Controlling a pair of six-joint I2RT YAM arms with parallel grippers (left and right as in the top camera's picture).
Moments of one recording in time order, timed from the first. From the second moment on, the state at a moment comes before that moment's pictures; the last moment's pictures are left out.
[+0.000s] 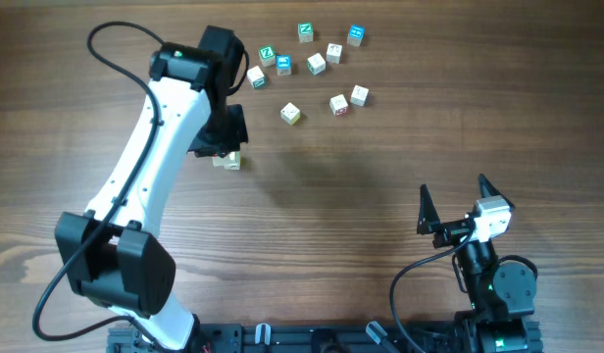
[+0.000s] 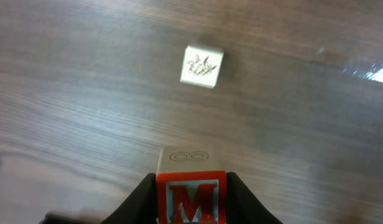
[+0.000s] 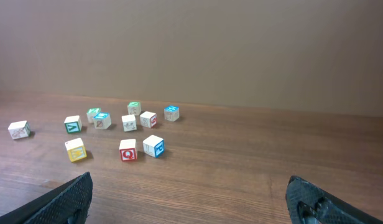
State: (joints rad) left arm -0.28 1.81 1.68 -1.43 -0.10 -0.47; right arm 0.09 0.02 0.01 0.00 -0.09 -0.01
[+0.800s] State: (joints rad) left arm -0.17 1.81 1.57 -1.17 0.05 -0.15; right arm 0.09 0.02 0.01 0.00 -0.09 -0.01
